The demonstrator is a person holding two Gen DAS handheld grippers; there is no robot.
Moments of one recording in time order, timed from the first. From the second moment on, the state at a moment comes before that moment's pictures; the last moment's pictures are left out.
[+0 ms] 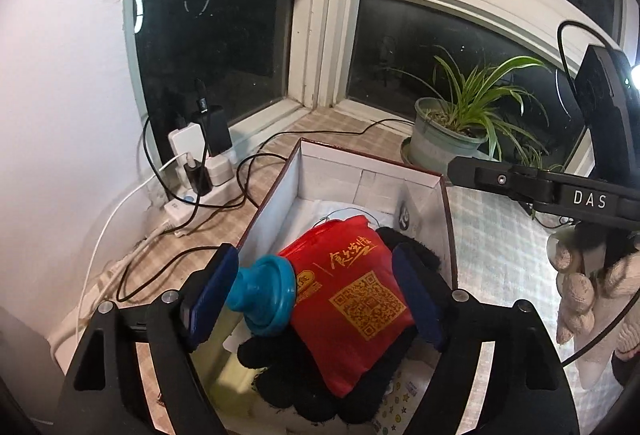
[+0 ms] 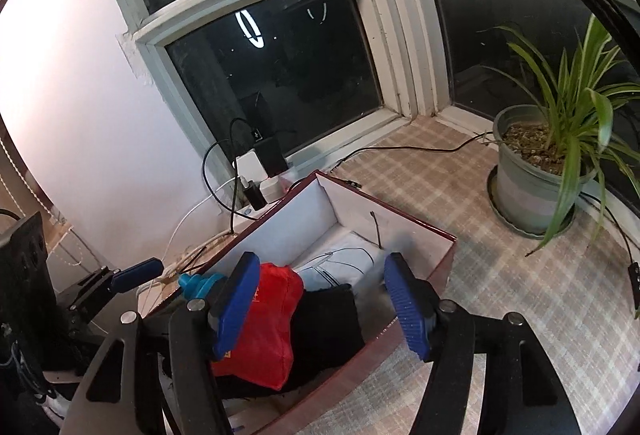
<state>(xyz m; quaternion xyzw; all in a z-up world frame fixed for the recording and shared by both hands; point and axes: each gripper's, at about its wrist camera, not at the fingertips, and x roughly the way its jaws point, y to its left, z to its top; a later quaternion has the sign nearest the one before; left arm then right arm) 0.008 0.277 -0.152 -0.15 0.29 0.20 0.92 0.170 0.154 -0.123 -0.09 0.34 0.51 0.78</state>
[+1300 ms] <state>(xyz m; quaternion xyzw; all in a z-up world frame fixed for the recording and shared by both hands) -0.112 0.192 -0.103 -0.17 0.27 0.22 0.92 0.041 0.017 -0.086 -0.13 0.28 0.47 0.83</state>
